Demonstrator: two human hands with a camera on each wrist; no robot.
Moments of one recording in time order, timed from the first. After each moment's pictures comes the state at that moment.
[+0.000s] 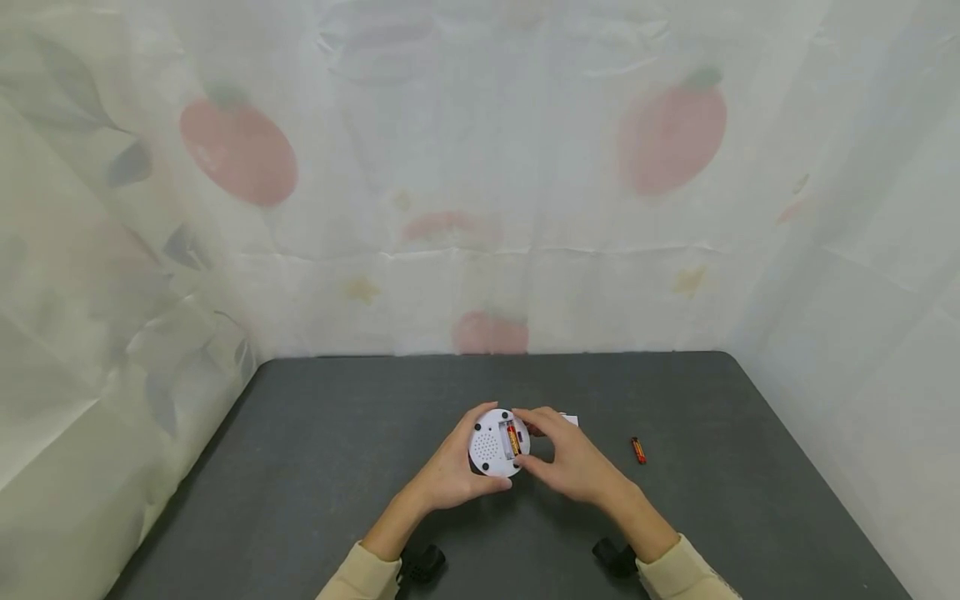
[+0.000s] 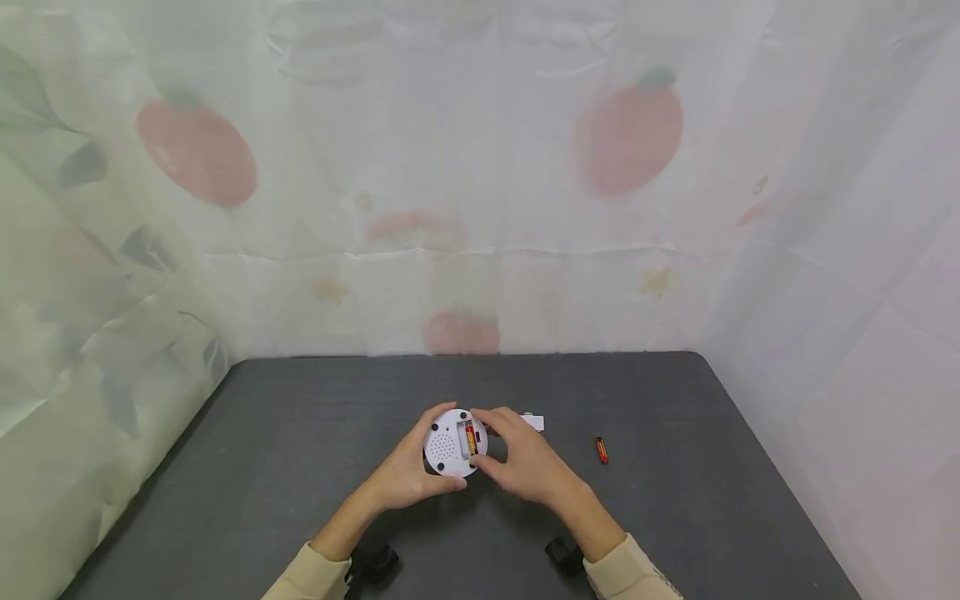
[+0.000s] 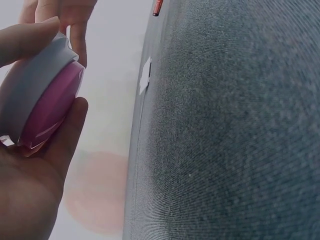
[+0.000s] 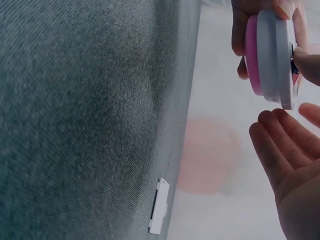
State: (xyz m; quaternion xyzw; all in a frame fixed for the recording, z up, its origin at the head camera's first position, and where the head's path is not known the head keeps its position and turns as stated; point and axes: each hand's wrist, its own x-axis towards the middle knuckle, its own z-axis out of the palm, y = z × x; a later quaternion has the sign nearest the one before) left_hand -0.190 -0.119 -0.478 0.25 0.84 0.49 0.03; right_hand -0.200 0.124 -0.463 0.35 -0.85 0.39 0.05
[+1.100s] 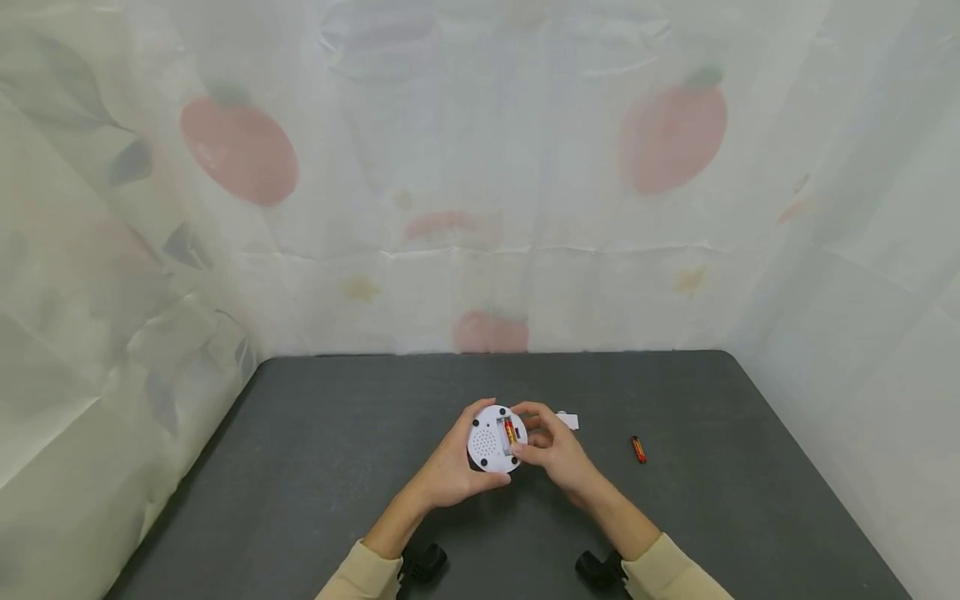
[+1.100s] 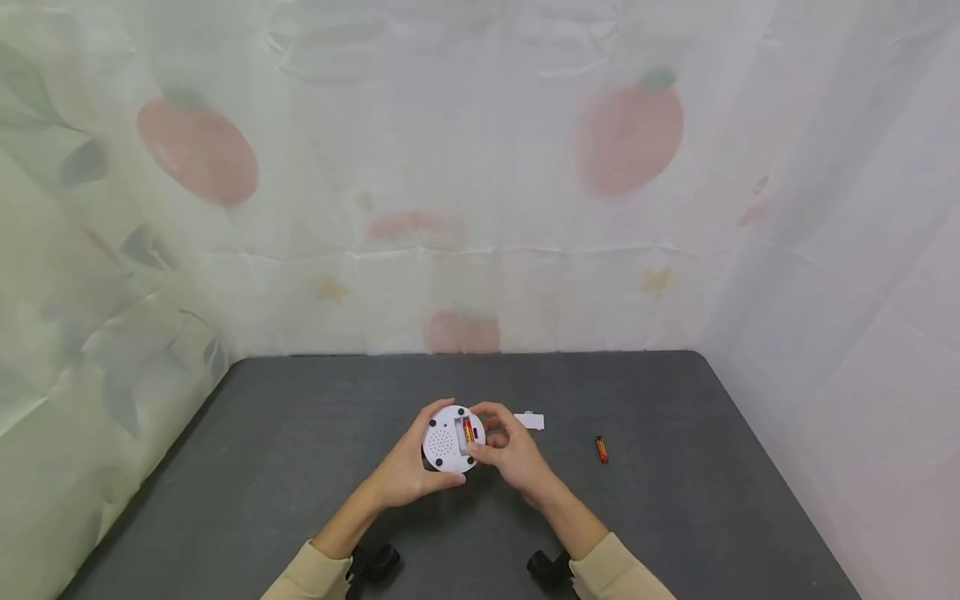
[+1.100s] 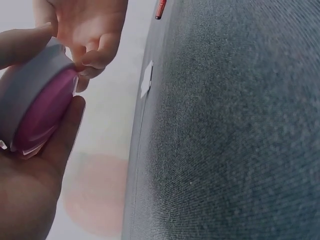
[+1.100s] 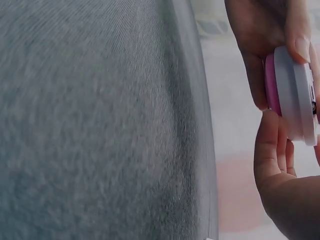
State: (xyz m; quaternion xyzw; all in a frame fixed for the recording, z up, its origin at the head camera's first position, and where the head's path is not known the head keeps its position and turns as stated) left_hand -0.192 -0.118 -0.478 0.25 0.81 0.53 0.03; right_hand -0.205 0.102 -0.480 0.18 -0.70 0.68 -0.12
